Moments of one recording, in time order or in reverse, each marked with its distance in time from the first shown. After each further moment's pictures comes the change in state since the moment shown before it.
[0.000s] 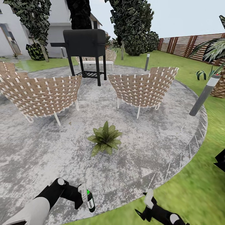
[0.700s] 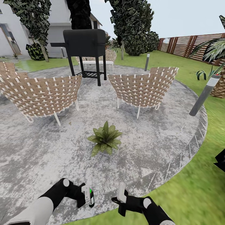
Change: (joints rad) left arm 0.000 -0.023 -0.131 0.002 -0.052 -0.034 0.166; right arm -0.074 0.181 0.228 -0.057 -0.002 -0.001 0.209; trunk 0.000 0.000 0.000
